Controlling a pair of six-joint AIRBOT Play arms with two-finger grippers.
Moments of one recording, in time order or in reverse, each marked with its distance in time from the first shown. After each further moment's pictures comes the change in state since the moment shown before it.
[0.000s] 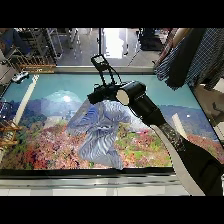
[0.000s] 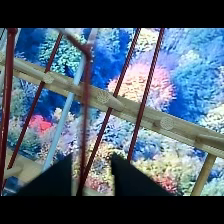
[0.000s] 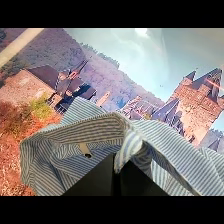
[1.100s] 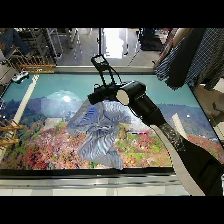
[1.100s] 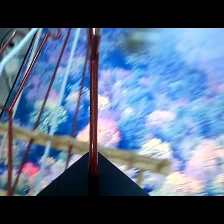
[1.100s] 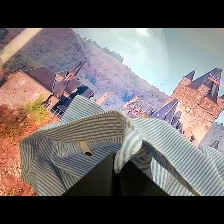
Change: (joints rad) left arm -0.062 0.233 0.000 -0.227 -0.010 0.167; right arm 0.000 0.000 0.000 0.004 0.007 0.006
